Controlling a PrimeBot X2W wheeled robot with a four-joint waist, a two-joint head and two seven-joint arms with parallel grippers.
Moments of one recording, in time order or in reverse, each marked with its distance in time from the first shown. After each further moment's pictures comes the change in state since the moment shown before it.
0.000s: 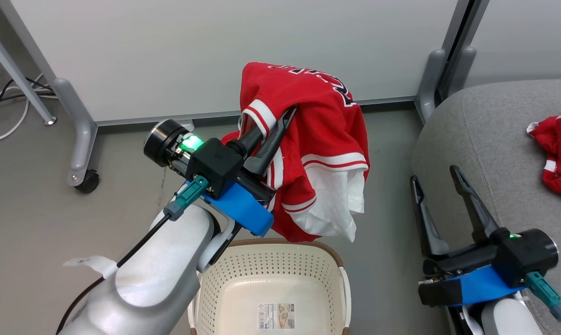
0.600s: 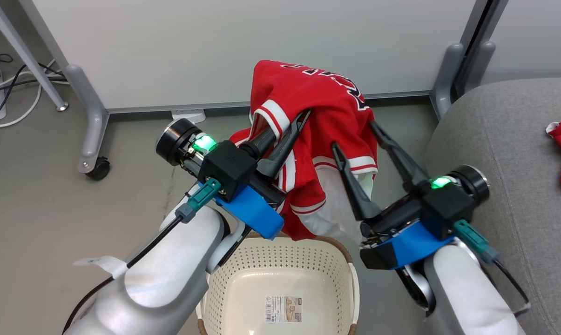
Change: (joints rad) left arm -0.012 -0.016 -0.030 -0.006 -0.001 0.000 -0.002; right arm -0.266 -0.011 0.233 0.134 -0.003 0.000 0.000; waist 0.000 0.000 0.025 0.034
